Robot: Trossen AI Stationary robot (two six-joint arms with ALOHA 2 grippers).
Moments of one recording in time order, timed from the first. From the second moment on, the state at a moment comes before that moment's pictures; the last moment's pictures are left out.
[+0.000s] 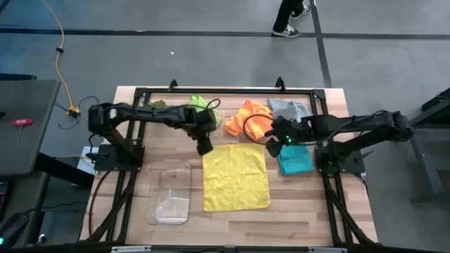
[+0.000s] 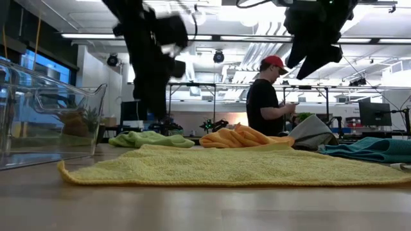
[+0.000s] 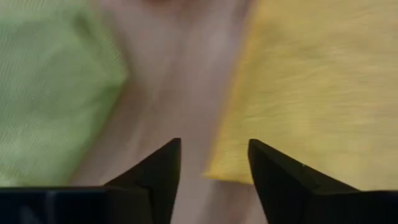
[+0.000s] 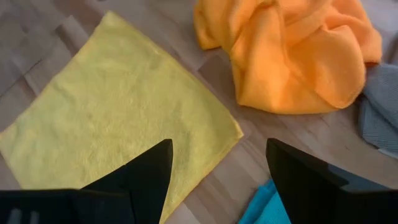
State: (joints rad) left arm 0.37 1.67 1.08 -0.66 0.09 -0.20; right arm 0.00 1.15 0.95 -0.79 0.22 0.70
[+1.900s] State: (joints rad) left arm 0.34 1.78 1.07 -0.66 0.18 -0.33; right arm -0.24 1.46 0.68 -0.34 -0.04 0.50
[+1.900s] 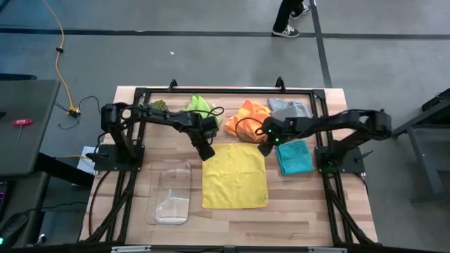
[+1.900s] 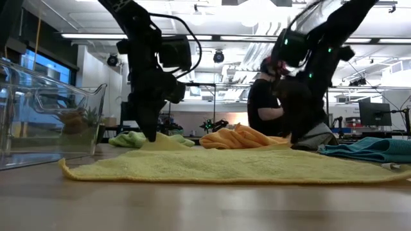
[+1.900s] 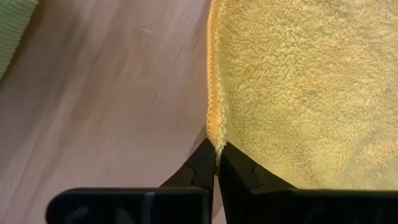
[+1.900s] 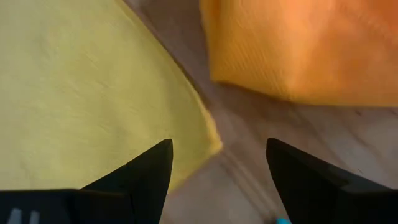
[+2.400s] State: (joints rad) left arm 0.33 1.78 1.07 -0.65 0.14 -0.36; right arm -0.24 1.50 0.68 -0.29 -0.06 0.43
